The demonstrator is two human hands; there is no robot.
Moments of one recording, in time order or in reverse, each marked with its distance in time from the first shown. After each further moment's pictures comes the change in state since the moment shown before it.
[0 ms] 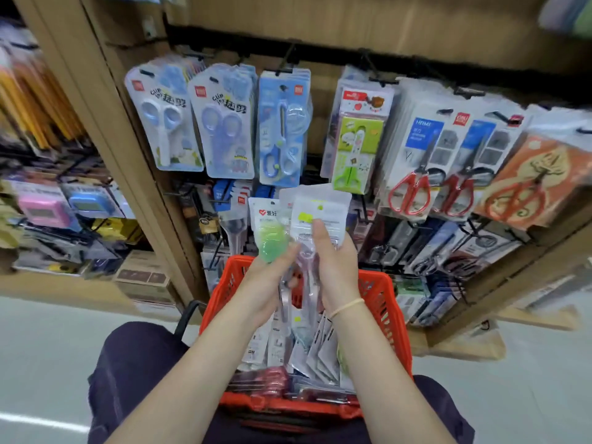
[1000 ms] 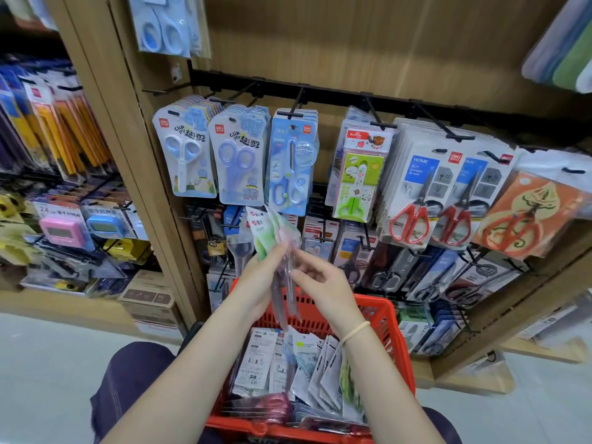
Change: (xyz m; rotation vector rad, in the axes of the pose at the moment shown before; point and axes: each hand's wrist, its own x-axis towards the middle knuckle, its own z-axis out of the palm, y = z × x) left_hand 0.020 0.034 -0.011 0.089 0.091 0.066; right_hand 0.000 -0.003 -0.004 -0.382 -0.378 -0.099
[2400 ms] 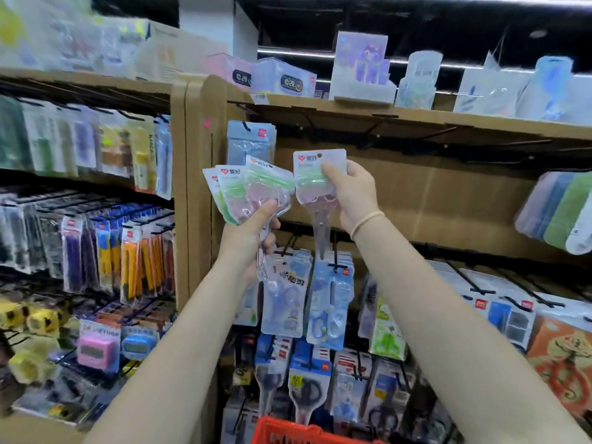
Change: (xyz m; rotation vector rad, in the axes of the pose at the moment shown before) left_hand 0.020 0.283 -0.006 -0.086 0.023 0.579; right_hand 0.164 -0.327 0.059 0.142 0.203 -0.392
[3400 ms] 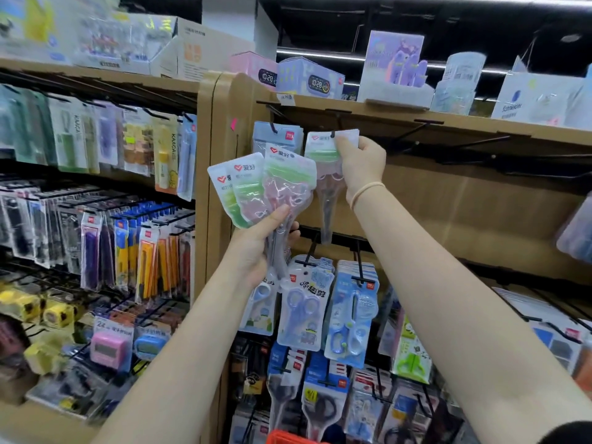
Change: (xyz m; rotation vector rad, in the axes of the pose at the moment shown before) left_hand 0.019 0.004 -0.025 -0.220 -0.060 -0.011; right_hand 0.056 -0.011 0.053 -0.089 0.153 -0.087
